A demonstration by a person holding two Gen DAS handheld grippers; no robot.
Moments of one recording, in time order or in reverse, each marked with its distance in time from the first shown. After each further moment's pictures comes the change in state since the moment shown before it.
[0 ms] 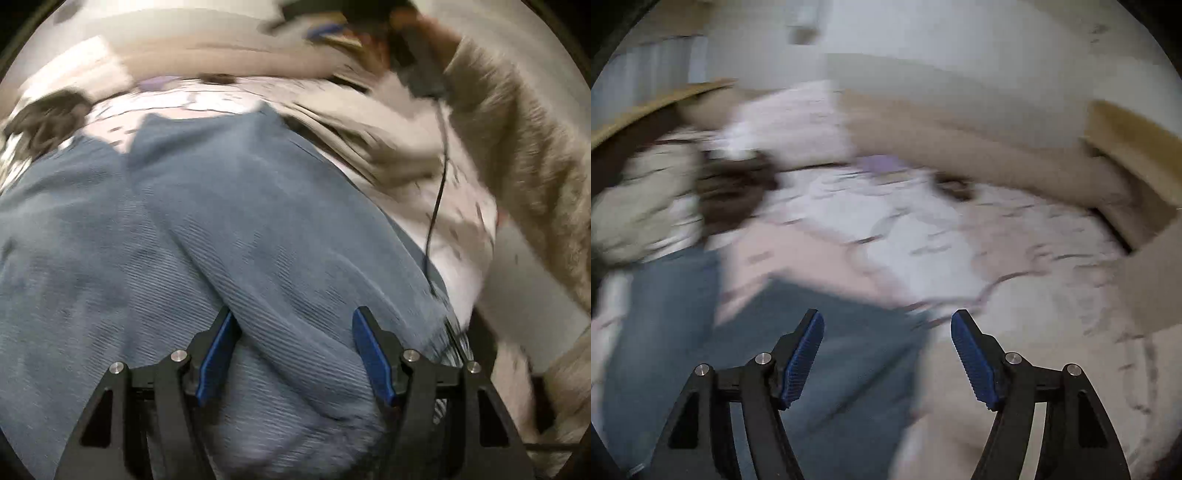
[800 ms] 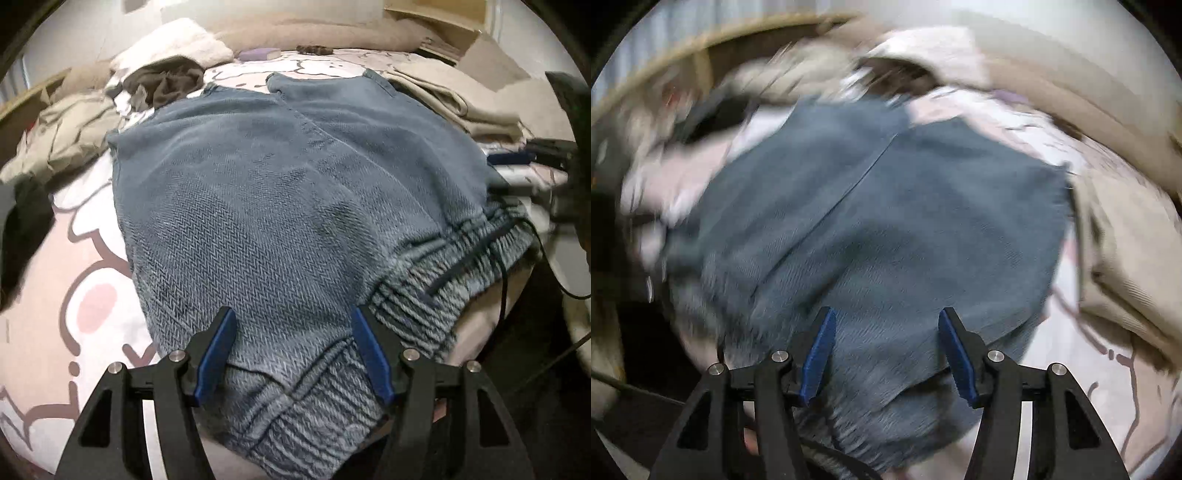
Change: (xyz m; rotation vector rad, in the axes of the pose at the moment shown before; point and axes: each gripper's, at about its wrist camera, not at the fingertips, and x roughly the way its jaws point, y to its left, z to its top) left arm -0.079 0.055 -0.081 -0.133 0.110 0.376; right arm -0.070 0.102 -0.234 -0.233 0.157 0.150
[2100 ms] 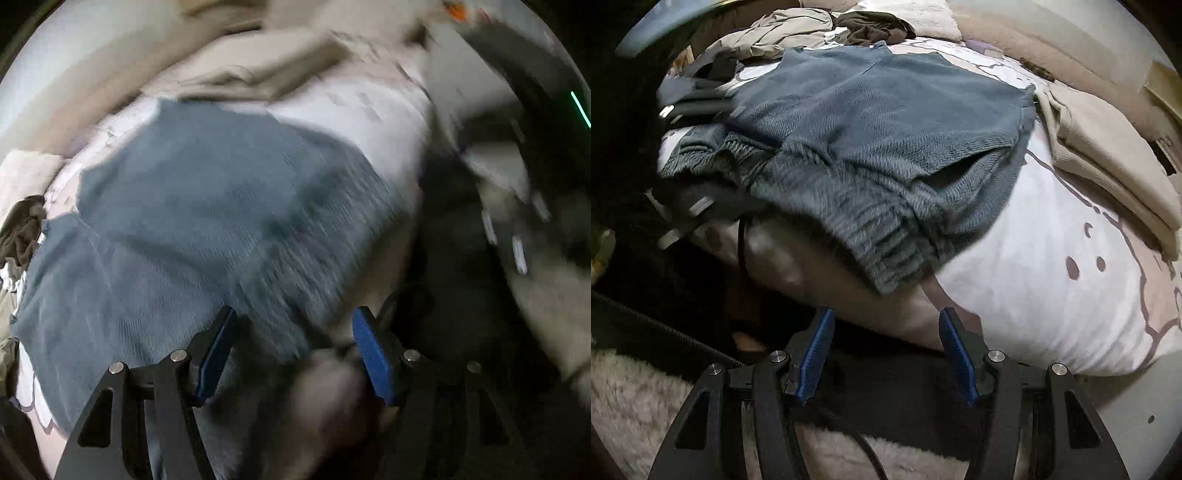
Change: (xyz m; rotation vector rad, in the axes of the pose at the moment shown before) left arm -0.011 -0.133 0.014 0.659 0.032 -0.236; right arm -0.042 0.028 -0.086 0.162 0.121 -0.004
